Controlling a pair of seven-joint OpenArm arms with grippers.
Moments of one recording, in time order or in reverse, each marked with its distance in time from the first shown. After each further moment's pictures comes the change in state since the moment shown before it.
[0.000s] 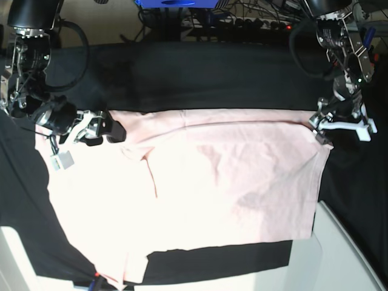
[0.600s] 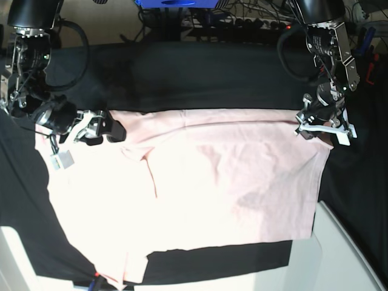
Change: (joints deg) left arm -2.4 0.0 5.5 -6.4 -0.2 -0.1 -0.1; right arm -0.2 0.0 0.0 0.0 0.0 0.0 0.0
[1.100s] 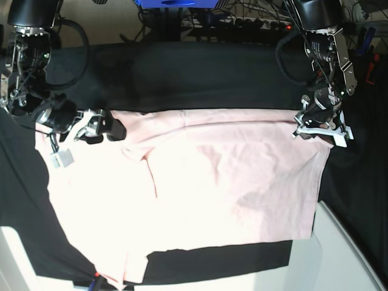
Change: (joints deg) left arm -2.1 0.1 0.1 -3.7 -0.2 0.0 0.1; right arm -0.5 0.0 0.0 0.0 0.2 0.0 0.0
